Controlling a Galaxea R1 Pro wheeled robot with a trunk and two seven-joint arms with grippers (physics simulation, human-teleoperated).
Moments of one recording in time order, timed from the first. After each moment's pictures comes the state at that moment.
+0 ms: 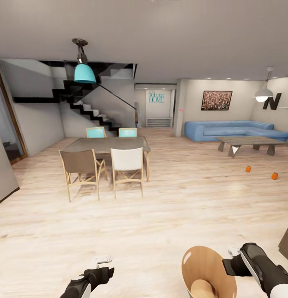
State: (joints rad) left arm -0.29 -0.04 -0.02 -0.72 0.11 0.31 -0.03; right arm -0.50 -0.29 -0.04 -0.64 0.09 0.85 0.34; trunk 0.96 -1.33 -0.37
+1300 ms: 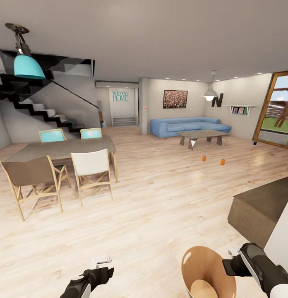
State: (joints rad) left arm -0.29 -0.04 -0.01 -0.72 0.11 0.31 -0.02; right arm -0.50 -0.29 -0.04 -0.64 0.09 0.85 0.34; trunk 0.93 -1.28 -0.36
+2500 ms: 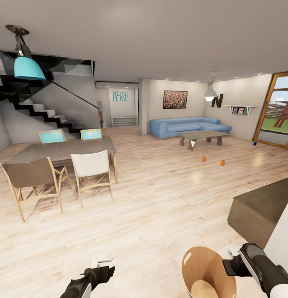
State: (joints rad) left arm -0.29 -0.04 -0.02 -0.73 0.11 0.30 -0.03; right arm -0.50 -0.29 -0.04 -0.64 0.09 0.85 0.34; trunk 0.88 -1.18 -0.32
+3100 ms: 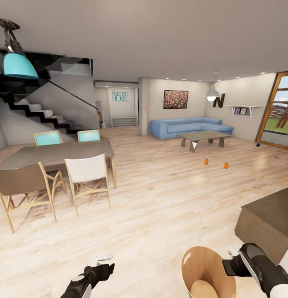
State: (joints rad) left arm -0.29 -0.04 -0.02 -0.72 0.10 0.23 -0.02; right arm -0.50 -0.29 -0.04 -0.64 0.09 0.85 0.34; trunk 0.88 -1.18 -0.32
